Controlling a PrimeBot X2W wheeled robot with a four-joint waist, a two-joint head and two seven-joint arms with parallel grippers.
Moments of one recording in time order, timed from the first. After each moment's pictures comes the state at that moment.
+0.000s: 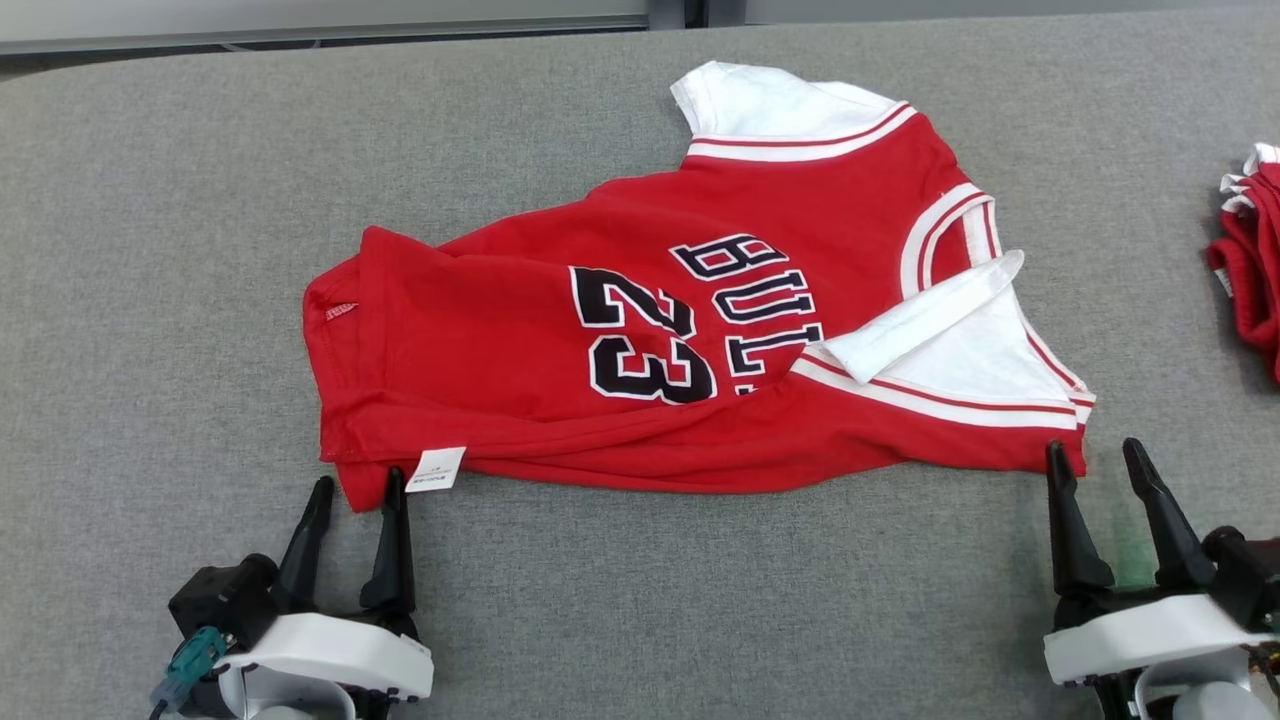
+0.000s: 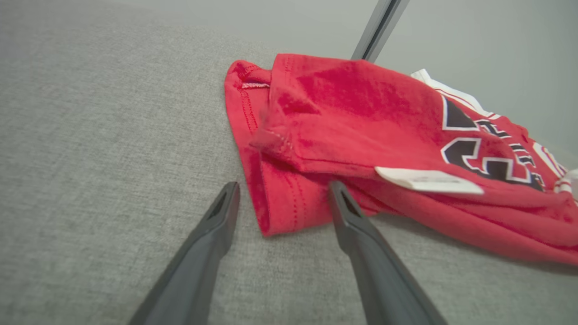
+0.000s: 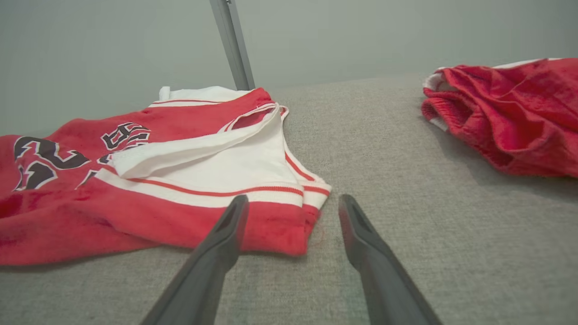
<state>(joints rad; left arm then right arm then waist) -0.08 0.05 -0.09 0.32 -0.42 -0.05 -0.26 -0.07 -0.17 0.05 0.24 0.30 0.13 -0.24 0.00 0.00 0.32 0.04</state>
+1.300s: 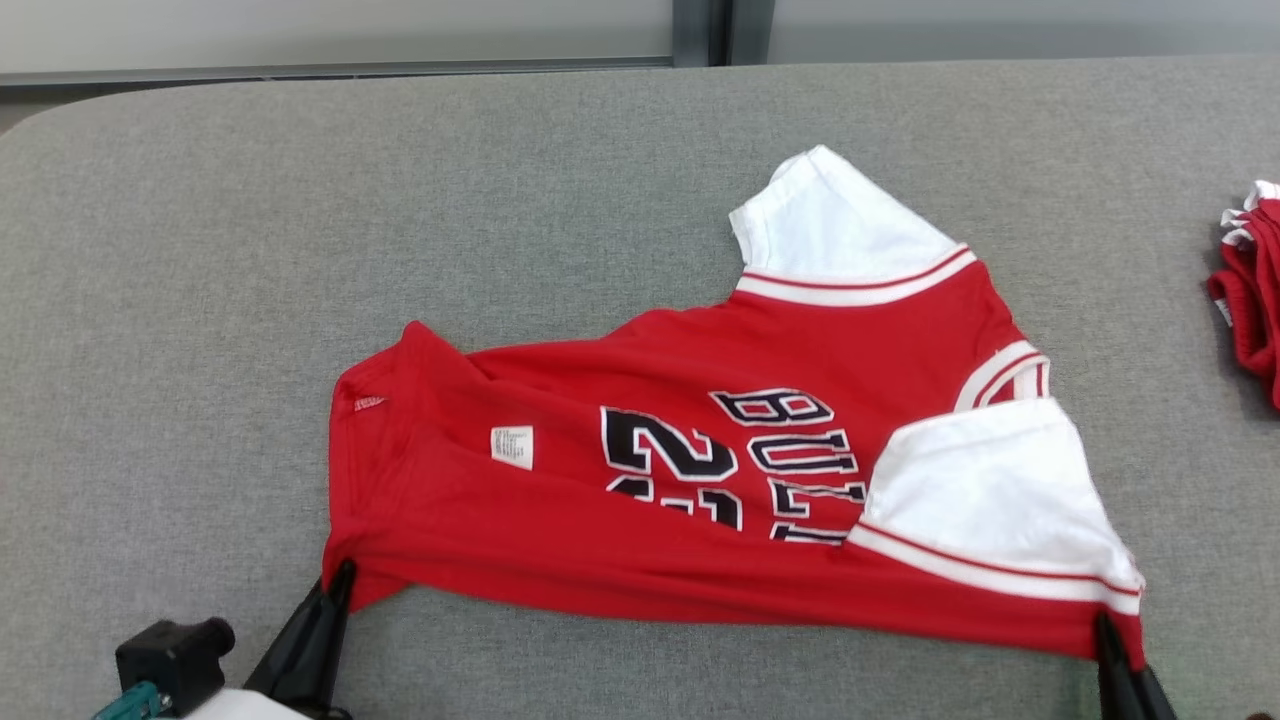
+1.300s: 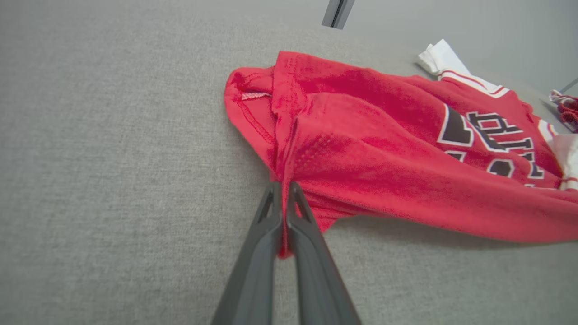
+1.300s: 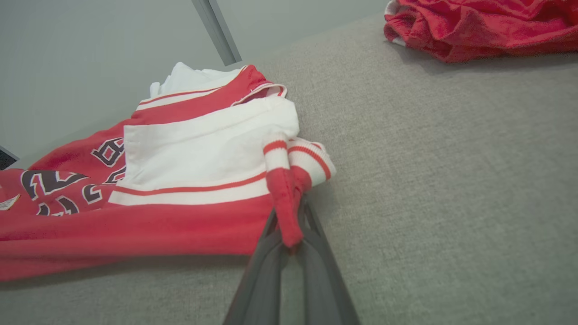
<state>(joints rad) 0.09 0.25 -0.13 0.05 -0.51 -0.11 -0.04 0.22 -0.11 -0.01 0.06 0.41 0.13 -0.21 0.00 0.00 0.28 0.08</state>
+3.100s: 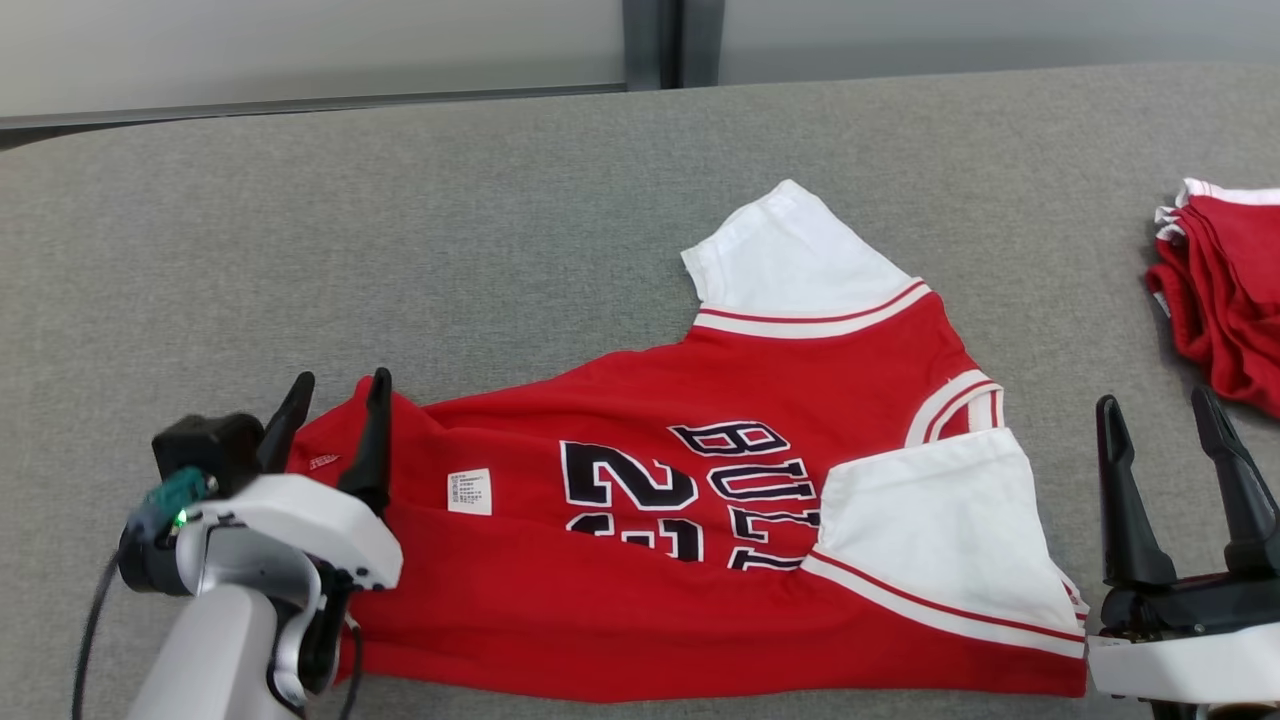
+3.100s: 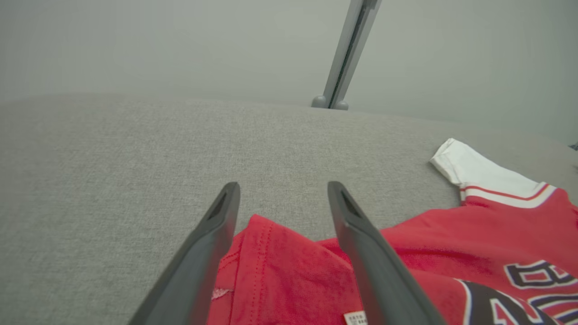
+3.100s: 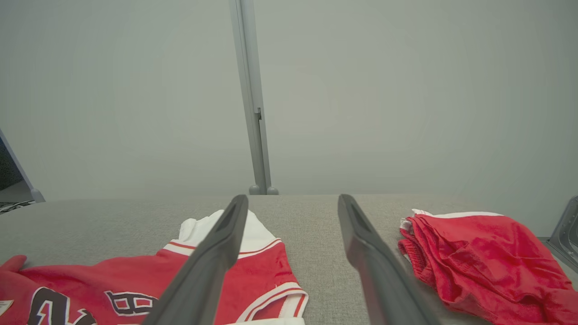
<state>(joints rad) -0.25 0.18 -0.17 0.25 -0.45 0.03 -0.01 0.06 -0.14 -0.01 -0.20 0.22 0.13 -0.13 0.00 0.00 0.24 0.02</state>
